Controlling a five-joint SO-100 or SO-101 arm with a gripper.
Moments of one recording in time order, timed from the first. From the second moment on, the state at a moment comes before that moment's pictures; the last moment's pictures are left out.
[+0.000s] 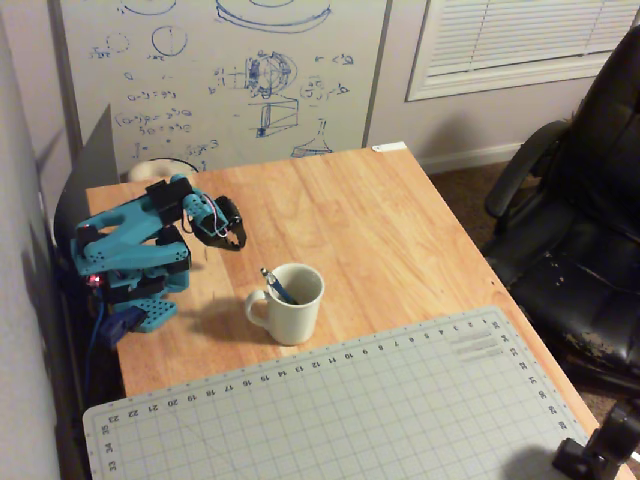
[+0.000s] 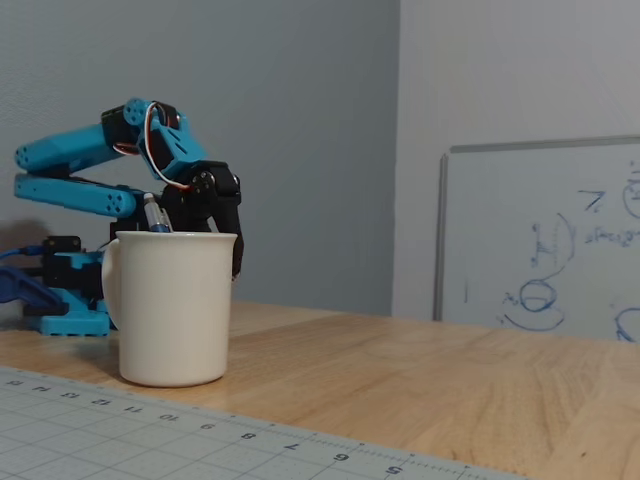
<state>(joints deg) -4.5 169.6 158.7 67.2 -0.3</state>
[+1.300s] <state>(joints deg) 16.6 125.2 109.8 67.2 -0.3</state>
